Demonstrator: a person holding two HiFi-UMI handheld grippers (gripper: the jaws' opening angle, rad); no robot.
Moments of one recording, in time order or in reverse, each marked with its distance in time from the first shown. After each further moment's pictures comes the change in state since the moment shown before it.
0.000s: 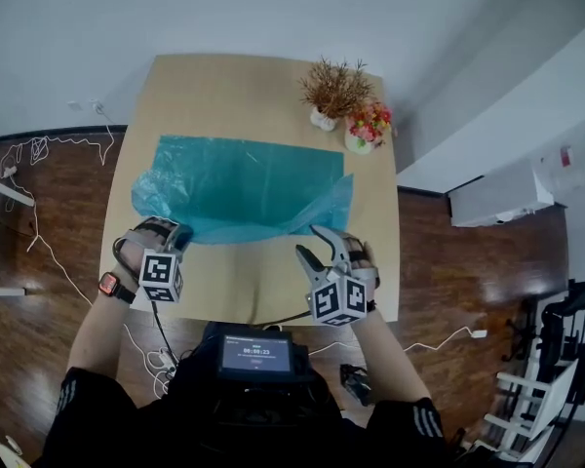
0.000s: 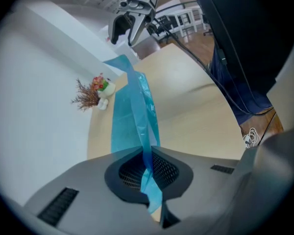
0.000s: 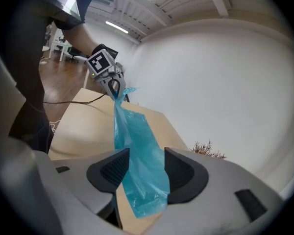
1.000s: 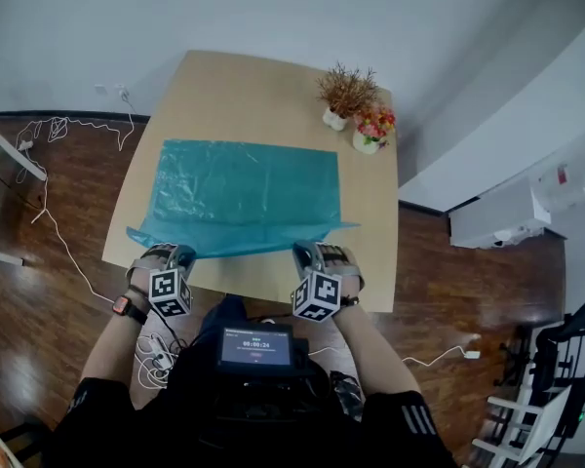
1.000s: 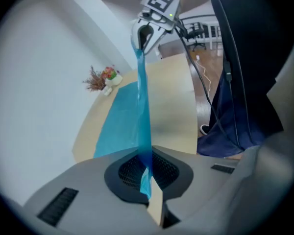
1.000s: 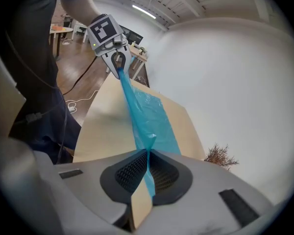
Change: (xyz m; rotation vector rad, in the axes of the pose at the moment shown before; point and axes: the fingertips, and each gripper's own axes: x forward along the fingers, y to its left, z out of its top) left arm -0.051 -0.141 0.029 -0.396 0.042 0.024; right arm -0.021 0.110 -0.018 -0.219 0.159 0.131
